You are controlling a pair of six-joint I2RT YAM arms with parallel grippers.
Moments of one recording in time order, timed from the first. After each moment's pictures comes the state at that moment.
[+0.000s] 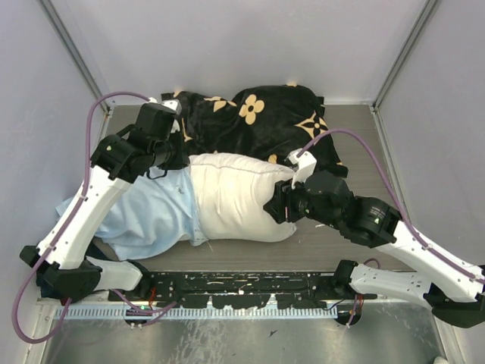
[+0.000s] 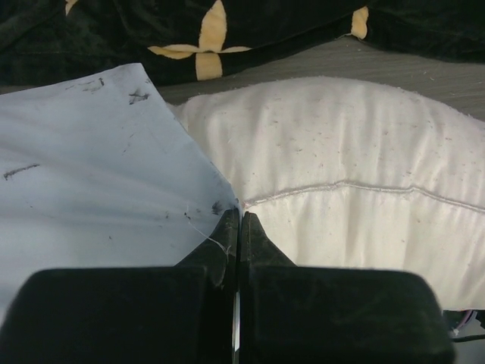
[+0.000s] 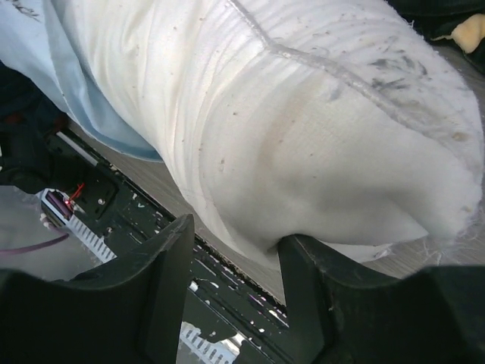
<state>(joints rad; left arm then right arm) -0.60 1.31 1.67 -1.13 -0.17 -0.48 1.01 0.88 1.14 -0.77 0.18 0.49</state>
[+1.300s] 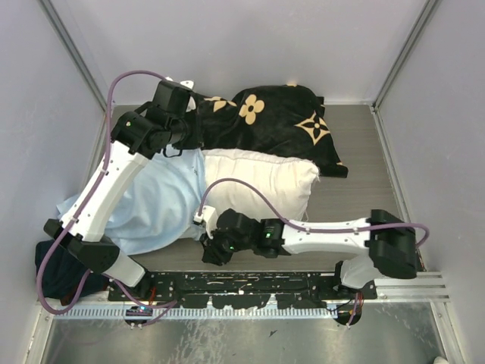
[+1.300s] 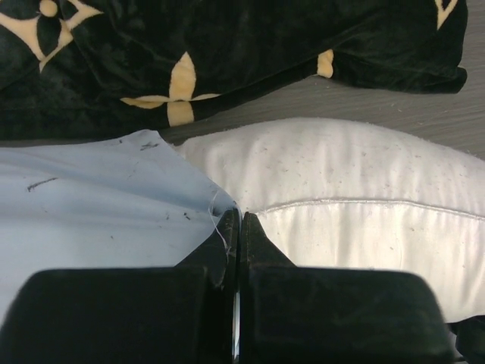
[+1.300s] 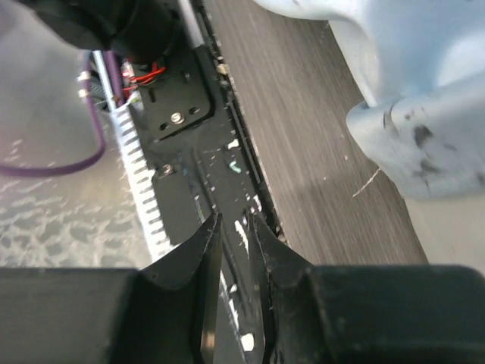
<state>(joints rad) -0.60 1.54 1.90 -1.11 -0.14 -0.46 1.29 1.41 0.92 -0.10 -0.17 0.34</state>
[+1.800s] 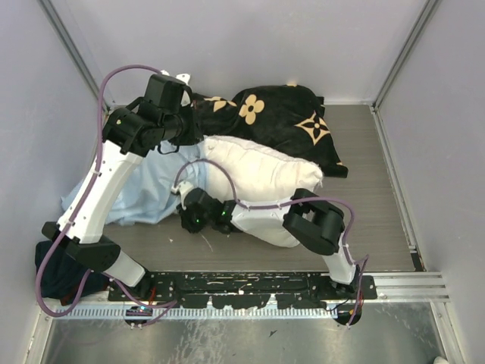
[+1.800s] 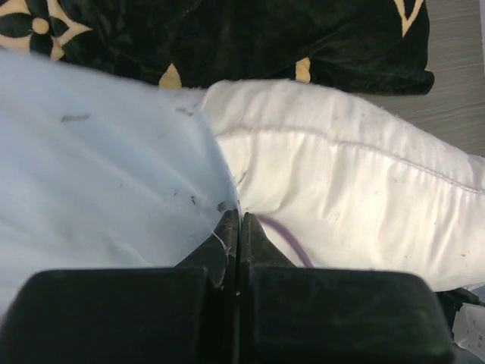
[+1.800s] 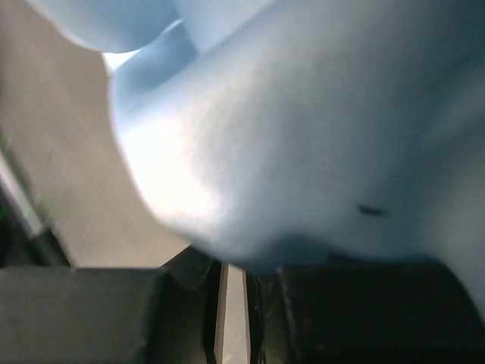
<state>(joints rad) -0.60 1.55 2.01 -1.16 -0.10 -0.45 1.19 1.99 1.25 0.09 0.00 0.37</state>
